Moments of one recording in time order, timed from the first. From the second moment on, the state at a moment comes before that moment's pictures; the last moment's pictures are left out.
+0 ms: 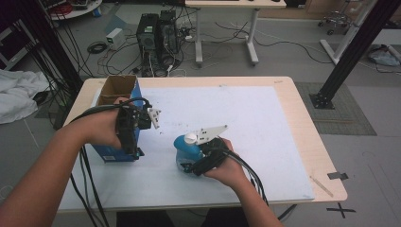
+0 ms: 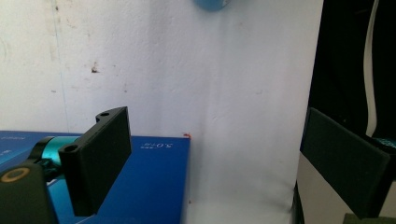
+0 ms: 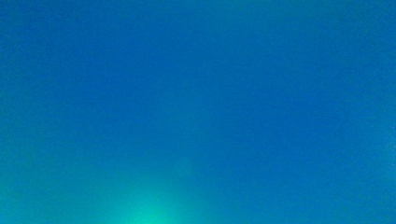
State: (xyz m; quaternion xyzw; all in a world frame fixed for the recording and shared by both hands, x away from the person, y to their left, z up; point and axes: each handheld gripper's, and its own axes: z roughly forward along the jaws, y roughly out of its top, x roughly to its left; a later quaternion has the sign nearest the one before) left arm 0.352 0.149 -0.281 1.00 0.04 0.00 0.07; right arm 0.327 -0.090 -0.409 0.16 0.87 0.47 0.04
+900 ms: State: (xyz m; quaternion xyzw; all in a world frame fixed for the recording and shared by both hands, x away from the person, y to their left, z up) left arm 0.351 0.148 -0.284 1.00 0.05 0.00 0.07; right arm 0.322 -0.091 -0.412 0.15 0.86 0.49 0.06
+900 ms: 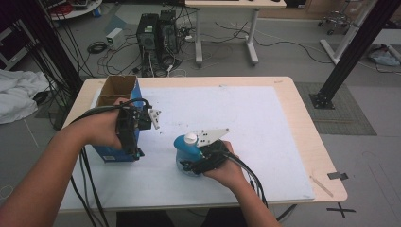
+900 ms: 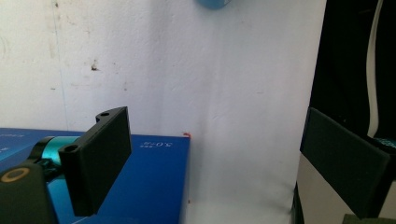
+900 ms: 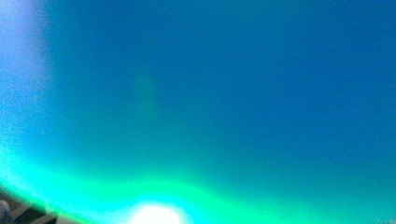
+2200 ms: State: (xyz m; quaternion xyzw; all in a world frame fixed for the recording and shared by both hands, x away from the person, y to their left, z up) left arm 0.351 0.145 -0.283 1.00 0.04 0.00 0.07; right arm 0.318 -0.092 -0.411 0.11 0.85 0.50 0.07
